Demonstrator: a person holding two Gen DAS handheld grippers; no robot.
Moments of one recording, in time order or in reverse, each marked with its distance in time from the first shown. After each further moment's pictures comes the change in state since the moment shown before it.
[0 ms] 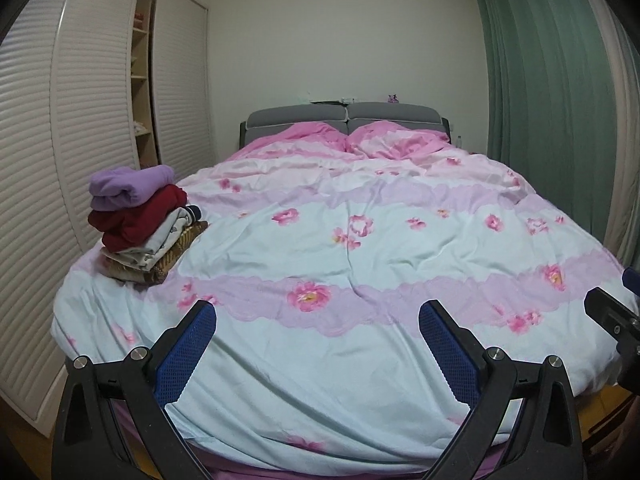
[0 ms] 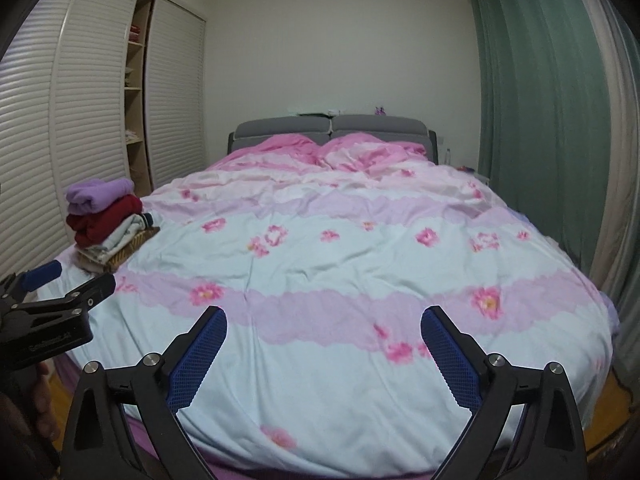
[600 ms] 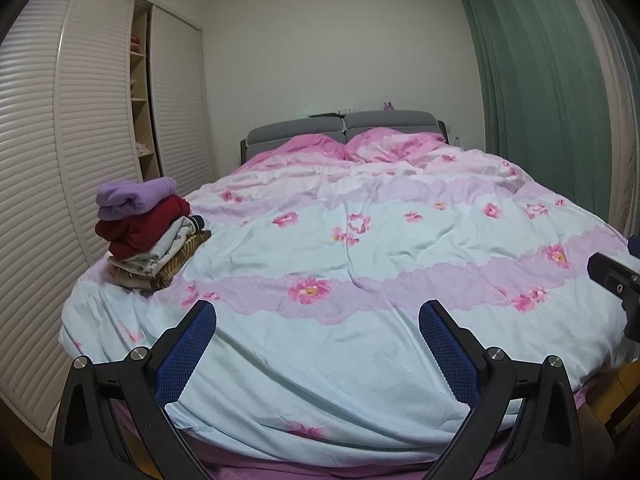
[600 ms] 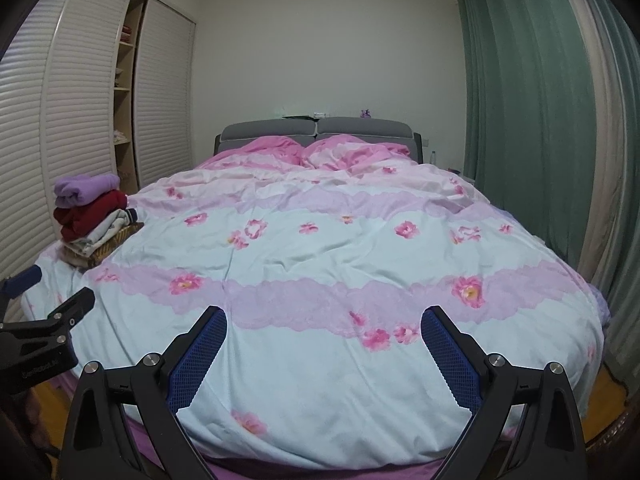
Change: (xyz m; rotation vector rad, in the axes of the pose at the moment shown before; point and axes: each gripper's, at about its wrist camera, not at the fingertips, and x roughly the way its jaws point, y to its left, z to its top) left arm -0.015 -0.017 -0.034 0.055 -0.065 0.030; right arm -0.004 -0.017 -0.025 -0.010 -0.028 -0.048
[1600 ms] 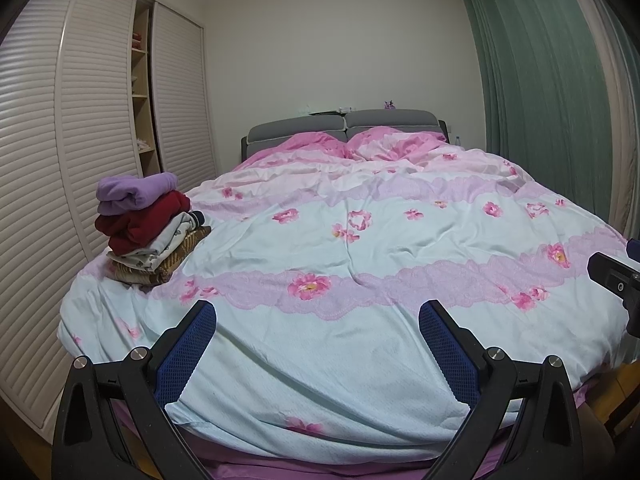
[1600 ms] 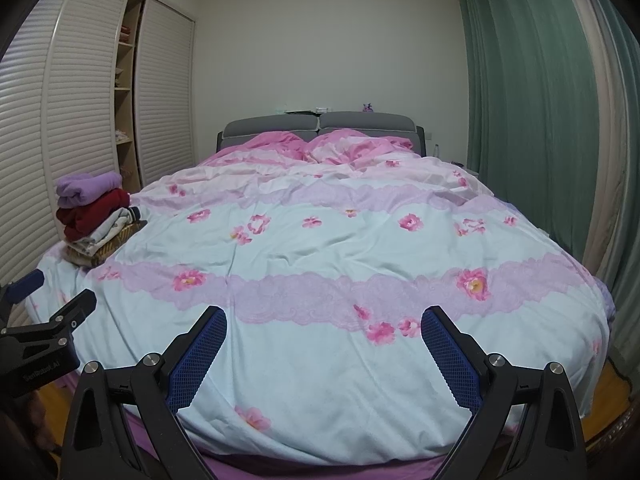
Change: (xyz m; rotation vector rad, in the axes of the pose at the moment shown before) left arm -0.001 -0.001 -0.001 -0.006 0.014 -0.001; right arm 0.004 -0.005 0.000 0.009 0.018 0.016
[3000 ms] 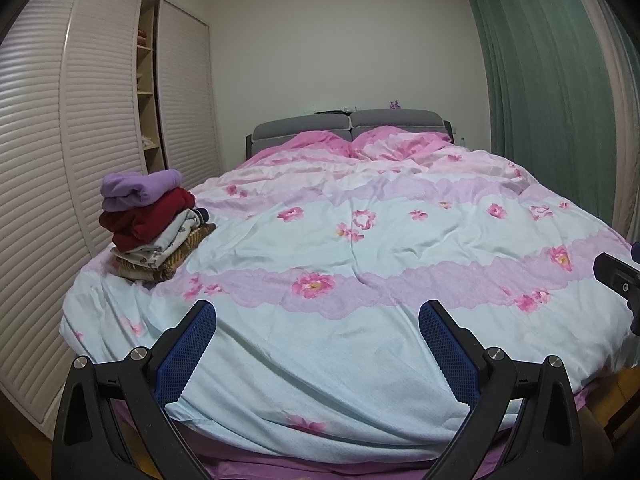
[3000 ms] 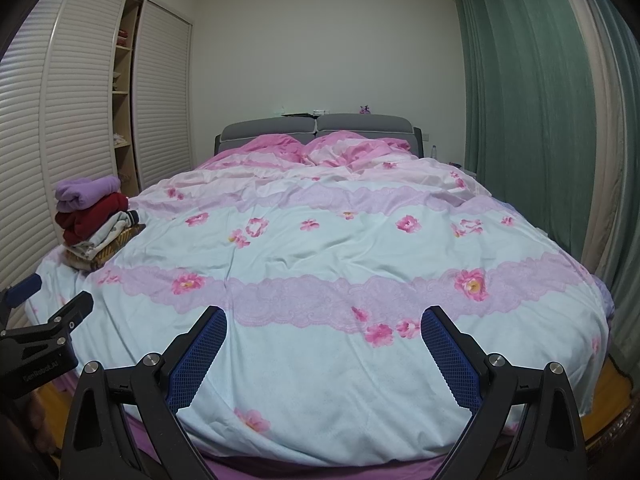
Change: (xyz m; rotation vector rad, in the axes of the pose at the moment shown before) left arm 0.000 0.002 -0.002 -0.021 0.013 0.002; right arm -0.001 0.000 0.002 0.007 -0.006 -0.003
